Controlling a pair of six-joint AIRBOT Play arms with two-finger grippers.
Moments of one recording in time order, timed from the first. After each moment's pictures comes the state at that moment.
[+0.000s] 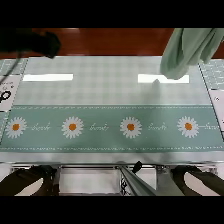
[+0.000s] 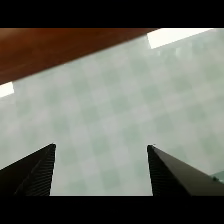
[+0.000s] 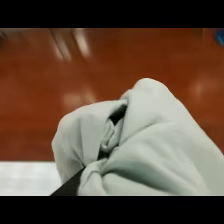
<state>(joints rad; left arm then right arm) -0.36 -1.08 1.62 1.67 -1.15 -1.56 -0.09 -1.10 1.77 -1.20 0.97 1.52</state>
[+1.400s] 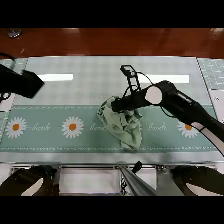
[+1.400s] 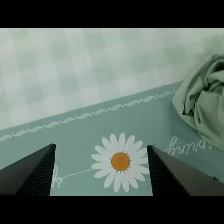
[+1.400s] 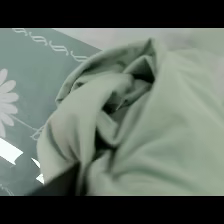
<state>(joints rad) -0.36 -0.83 1.34 1.65 -1.44 -1.62 0.63 -1.31 1.11 -1.23 0.87 1.73</state>
